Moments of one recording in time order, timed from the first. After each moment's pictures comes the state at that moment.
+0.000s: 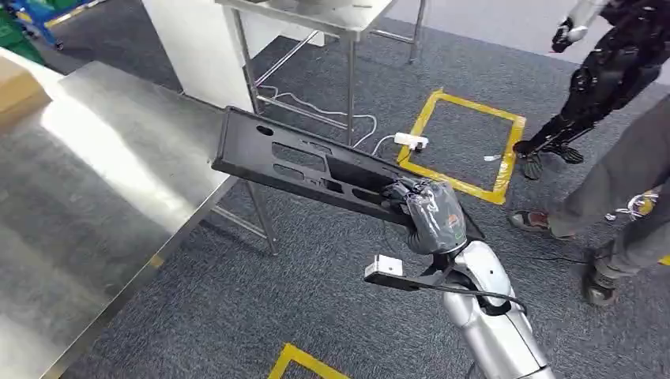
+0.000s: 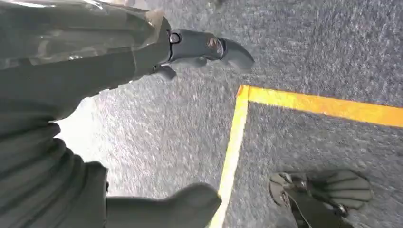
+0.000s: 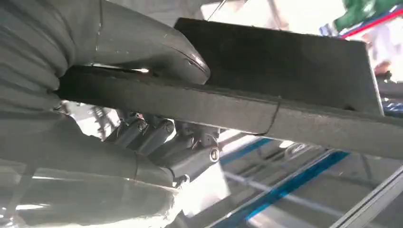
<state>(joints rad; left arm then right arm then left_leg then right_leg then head) -0.08 -0.14 0.48 -0.19 -0.75 0.13 0.05 -0.37 -0.14 0.43 -1.43 0.98 -0.31 -0.37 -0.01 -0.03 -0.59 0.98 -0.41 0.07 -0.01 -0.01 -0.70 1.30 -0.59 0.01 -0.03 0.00</state>
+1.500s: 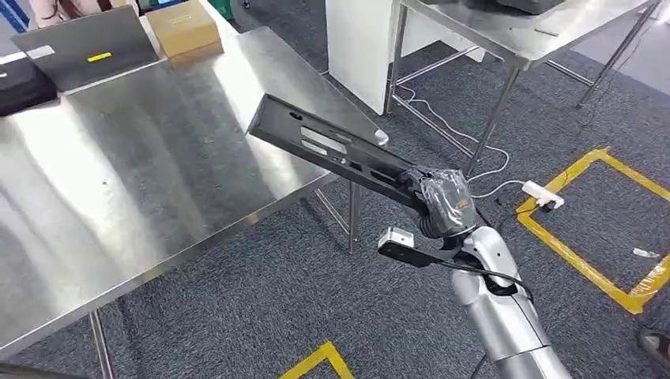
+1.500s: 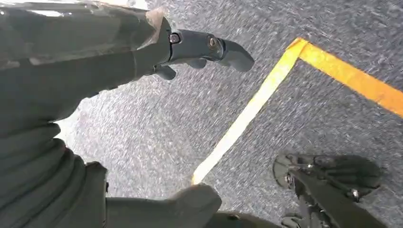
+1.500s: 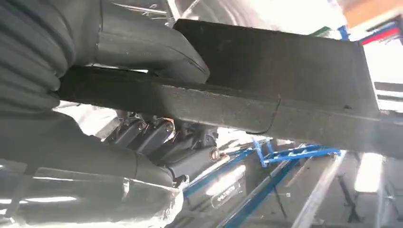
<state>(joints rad) -0.08 -0.15 0.49 -0.19 -0.77 0.13 0.05 -0.46 -0.12 0.37 -1.27 0.95 -0.29 -0.38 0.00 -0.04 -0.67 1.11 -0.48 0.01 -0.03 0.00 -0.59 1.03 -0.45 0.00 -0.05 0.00</state>
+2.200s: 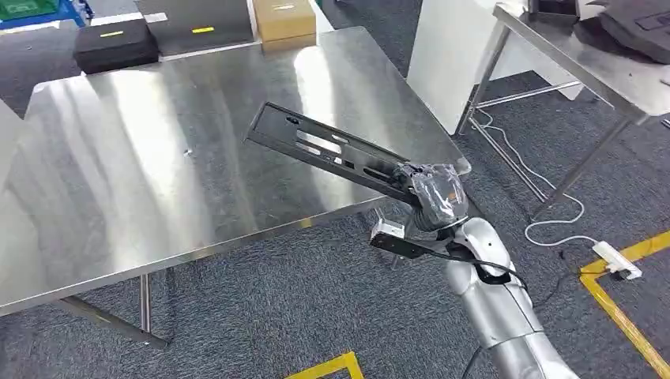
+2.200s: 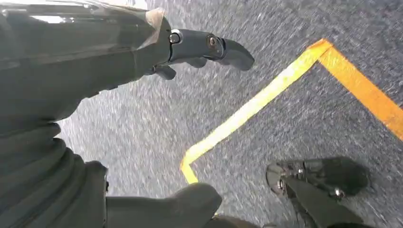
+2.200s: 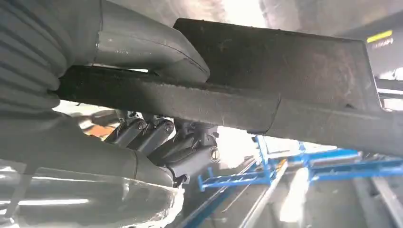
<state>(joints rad) -0.10 -0.15 0.49 -0.19 -0.81 0.10 0.04 -0.57 -0.11 0.38 -1.12 1.02 -0.29 -0.36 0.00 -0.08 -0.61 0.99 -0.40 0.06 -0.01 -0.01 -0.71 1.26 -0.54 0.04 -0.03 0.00</state>
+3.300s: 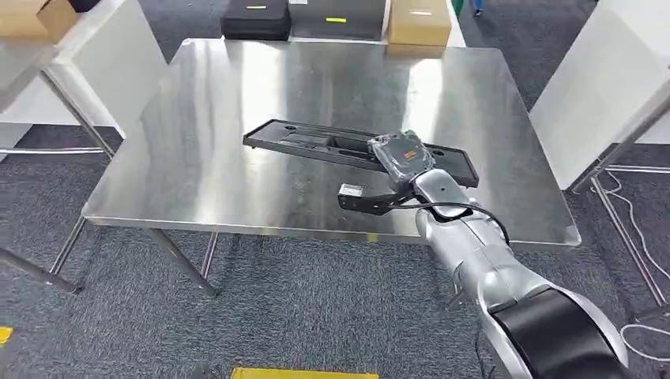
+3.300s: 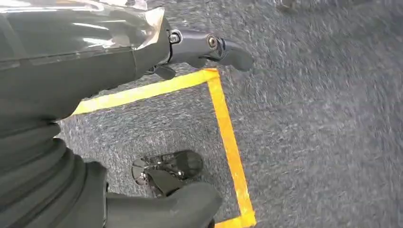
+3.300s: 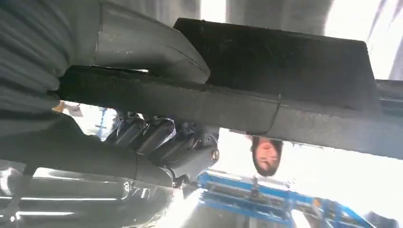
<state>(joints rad) -0.13 -0.16 0.58 -0.20 -0.73 0.05 -0.57 -1.00 0.07 0.53 -0.38 1.29 -0.42 -0.21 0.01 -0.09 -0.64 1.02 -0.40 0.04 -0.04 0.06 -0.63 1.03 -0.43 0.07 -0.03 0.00</state>
